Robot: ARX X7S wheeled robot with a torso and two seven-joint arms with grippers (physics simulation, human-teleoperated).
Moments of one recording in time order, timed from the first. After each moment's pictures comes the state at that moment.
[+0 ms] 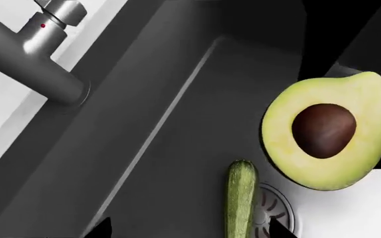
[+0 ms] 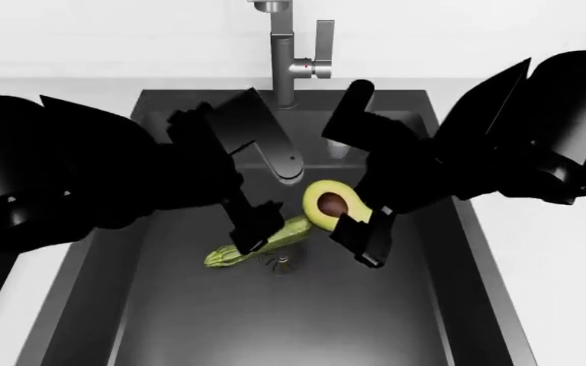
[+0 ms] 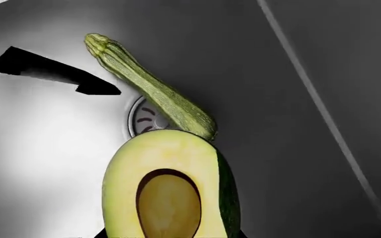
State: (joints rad) left arm -1.57 -0.56 1.10 0.17 -1.14 -1.21 -0.02; right arm 1.84 0.55 -1.56 0.08 1.24 1.07 -0.38
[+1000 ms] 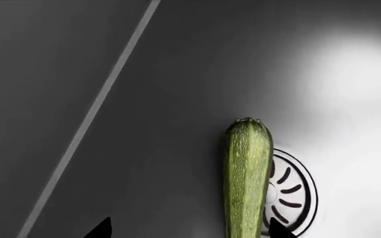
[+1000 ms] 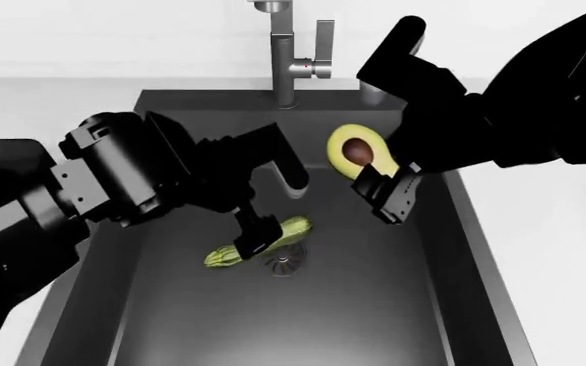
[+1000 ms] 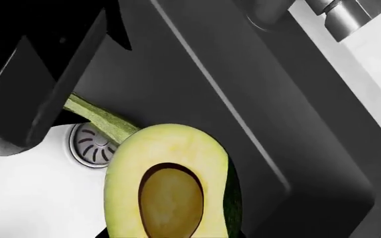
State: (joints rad) left arm -1.57 -0.36 1.40 -0.31 -0.86 -1.03 0.37; right arm 1.93 0.62 -1.47 0.07 1.32 1.16 -0.20
